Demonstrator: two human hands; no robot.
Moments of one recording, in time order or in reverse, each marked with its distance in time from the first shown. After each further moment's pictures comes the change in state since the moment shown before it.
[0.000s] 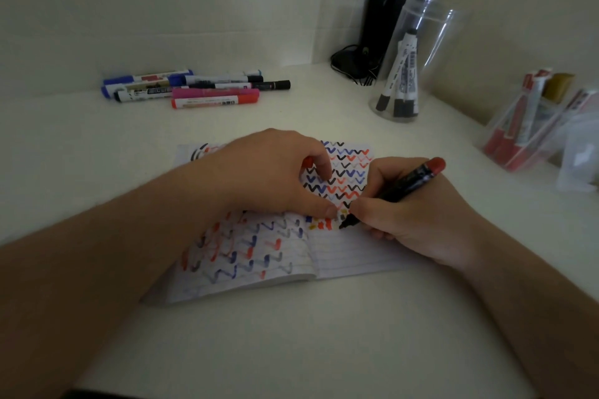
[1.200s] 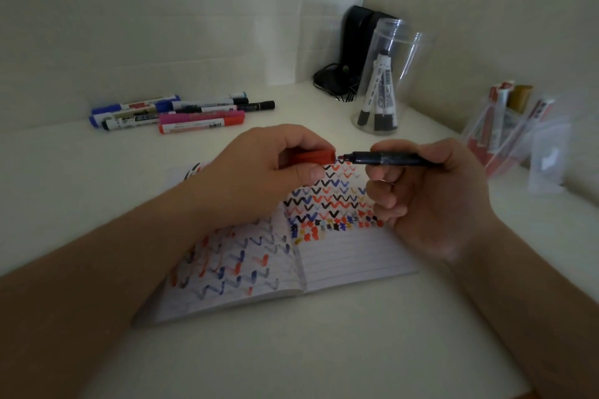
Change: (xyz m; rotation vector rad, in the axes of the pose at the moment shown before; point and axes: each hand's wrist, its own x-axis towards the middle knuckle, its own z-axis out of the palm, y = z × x) left_hand -0.009 0.004 -0.005 -0.556 0.279 0.197; right_hand 0.011 0.006 -0.027 0.978 -0.024 0.124
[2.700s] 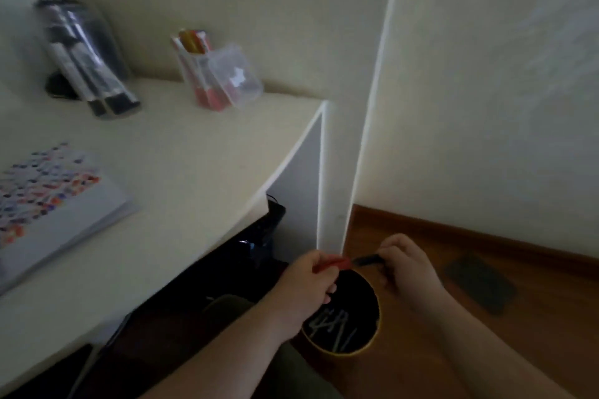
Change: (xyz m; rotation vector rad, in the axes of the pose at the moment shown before) left_hand -0.113 0.110 0.384 -0.514 -0.685 -0.579; right_hand -0.354 0.116 -0.210 -0.252 1.158 -0.015
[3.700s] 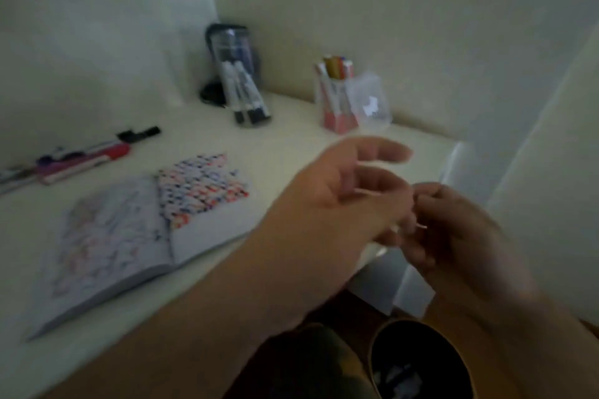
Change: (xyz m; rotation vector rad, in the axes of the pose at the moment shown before) left_hand -0.151 0.166 -0.116 -0.168 0.199 0.646; right_hand -0.044 -0.161 0.145 0.410 -0.682 -0.104
